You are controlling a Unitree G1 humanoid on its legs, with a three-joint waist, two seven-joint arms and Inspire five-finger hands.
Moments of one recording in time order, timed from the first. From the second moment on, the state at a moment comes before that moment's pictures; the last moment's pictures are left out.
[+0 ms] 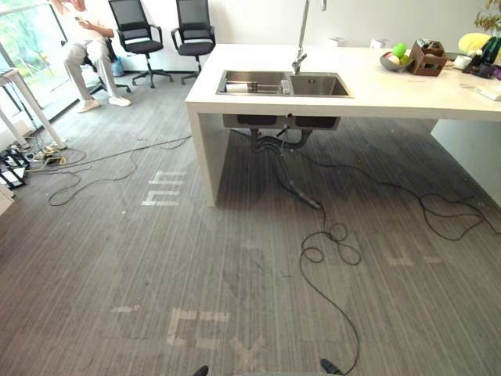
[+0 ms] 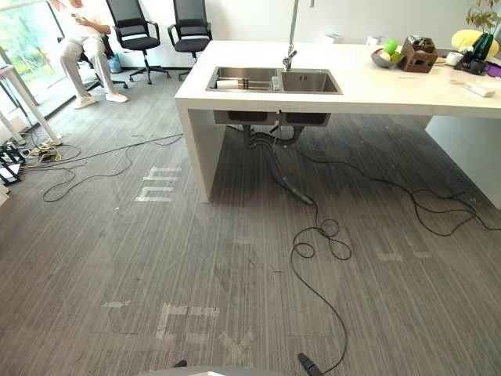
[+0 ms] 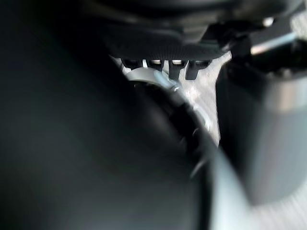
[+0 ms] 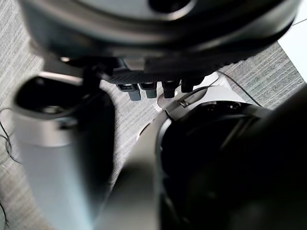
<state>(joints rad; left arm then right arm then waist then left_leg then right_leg) 0.23 0.13 0.26 1.09 -0.59 0.40 -0.16 0.24 -0.11 -0.37 1.09 0.31 0.23 0.31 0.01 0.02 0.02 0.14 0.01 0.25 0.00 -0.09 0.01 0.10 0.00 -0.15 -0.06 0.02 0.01</state>
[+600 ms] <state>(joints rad) 0.19 0.11 0.17 1.11 -0.35 0.02 -0.09 0.16 -0.13 -0.21 1.10 0.09 0.03 0.24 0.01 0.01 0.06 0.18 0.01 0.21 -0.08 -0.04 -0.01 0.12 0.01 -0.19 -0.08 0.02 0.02</state>
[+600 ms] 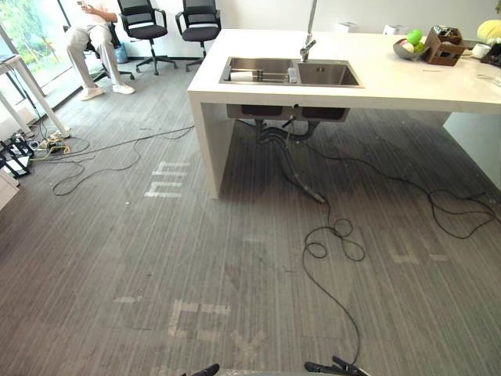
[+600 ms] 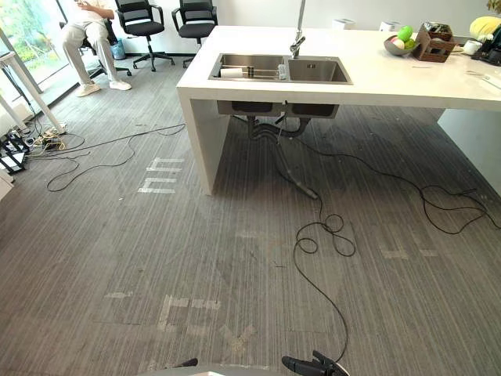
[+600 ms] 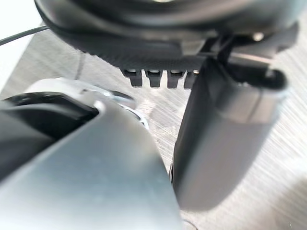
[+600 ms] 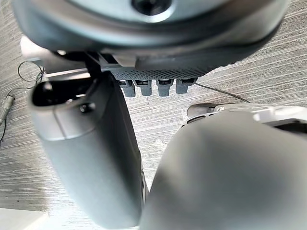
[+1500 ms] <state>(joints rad) 0.18 0.07 0.27 1.09 -0.41 -0.13 0.07 0.19 -0.10 -0.22 1.03 0.22 -0.22 0.37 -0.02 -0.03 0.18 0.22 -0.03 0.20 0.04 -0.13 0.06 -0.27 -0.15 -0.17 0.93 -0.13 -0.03</state>
